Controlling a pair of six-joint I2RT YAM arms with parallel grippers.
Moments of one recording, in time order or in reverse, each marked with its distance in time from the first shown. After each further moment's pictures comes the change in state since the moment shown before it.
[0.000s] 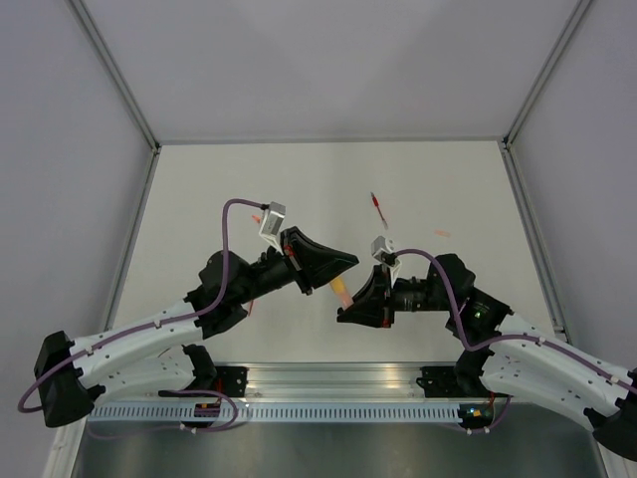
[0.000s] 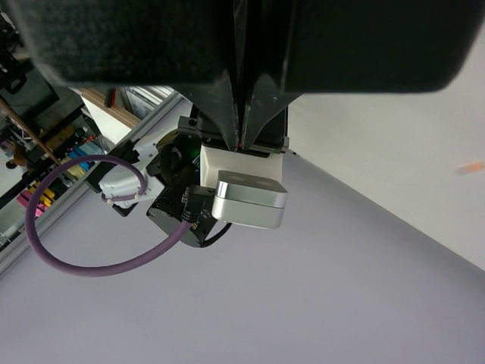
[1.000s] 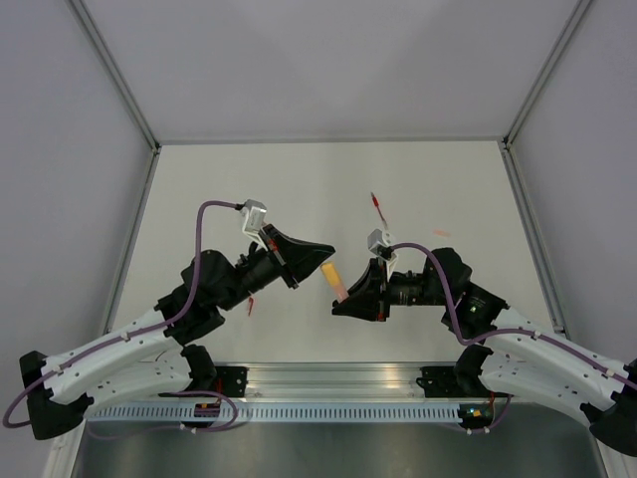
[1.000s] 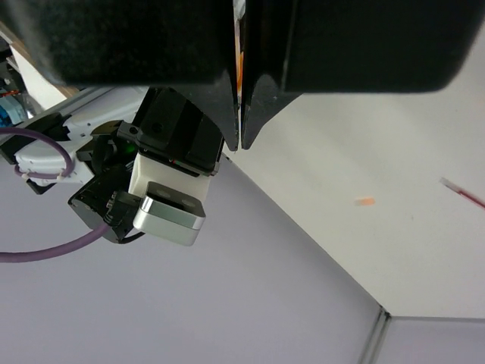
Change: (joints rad) left arm -0.005 -0.156 0.074 -0.389 -0.249 0.085; right arm -0.002 0.055 0.045 0.014 0.010 -0.018
